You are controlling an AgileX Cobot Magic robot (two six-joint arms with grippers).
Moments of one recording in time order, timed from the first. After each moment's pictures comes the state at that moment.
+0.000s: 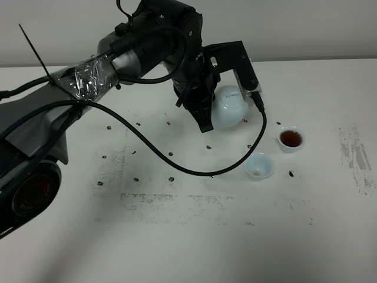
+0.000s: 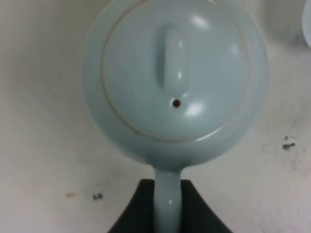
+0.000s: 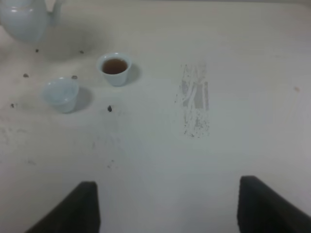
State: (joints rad) left arm -0.62 2.30 -2.14 -0.04 1.06 0.74; right arm 0.03 -0.01 -0.52 0.04 1.11 -0.04
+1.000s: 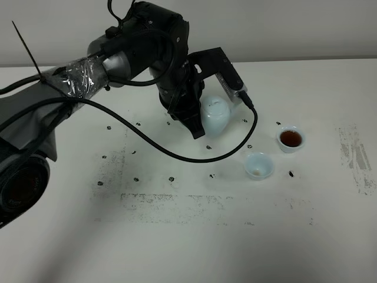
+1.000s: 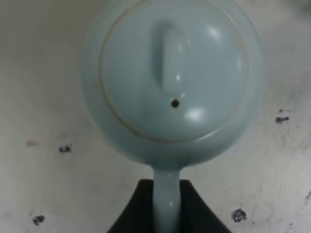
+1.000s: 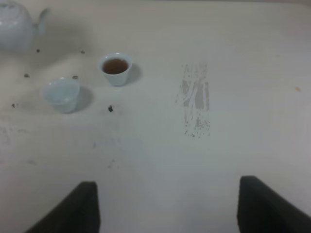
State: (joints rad) left arm -0.58 2.27 -2.00 -0.04 1.03 0.61; right arm 0.03 -0.01 -0.52 0.04 1.11 -0.04
